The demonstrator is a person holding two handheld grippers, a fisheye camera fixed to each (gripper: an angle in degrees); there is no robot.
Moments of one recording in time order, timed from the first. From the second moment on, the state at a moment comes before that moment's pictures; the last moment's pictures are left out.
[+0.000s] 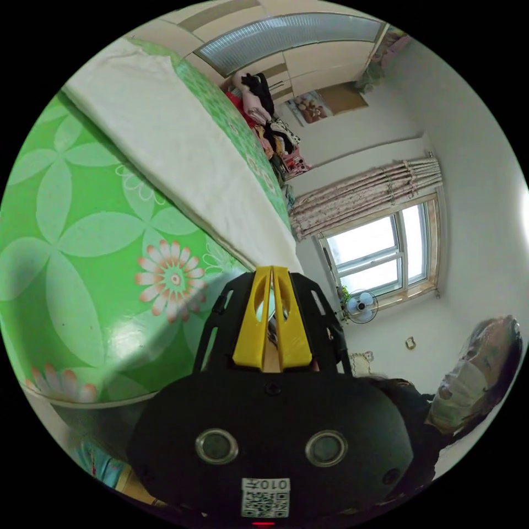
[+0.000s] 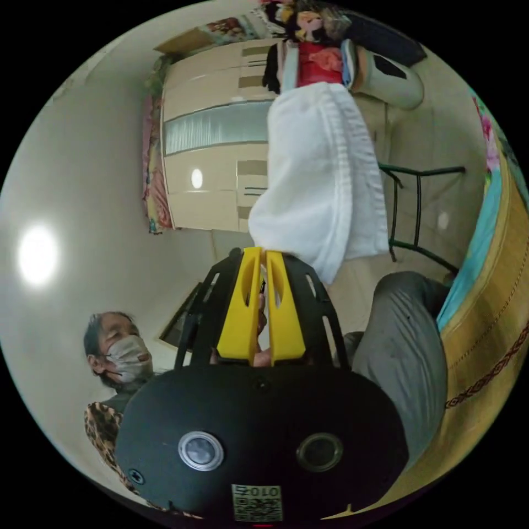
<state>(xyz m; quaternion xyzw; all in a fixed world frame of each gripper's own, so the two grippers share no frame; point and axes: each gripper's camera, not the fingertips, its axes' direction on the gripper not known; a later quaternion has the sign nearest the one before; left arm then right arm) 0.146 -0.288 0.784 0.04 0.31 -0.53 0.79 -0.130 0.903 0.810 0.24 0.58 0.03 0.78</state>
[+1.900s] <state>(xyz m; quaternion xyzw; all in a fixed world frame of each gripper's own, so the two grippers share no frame) 0.282 -0.394 0.849 -0.06 0.36 -0.34 0.87 -0.166 0.911 0.807 0.06 0.65 -0.09 0.75</state>
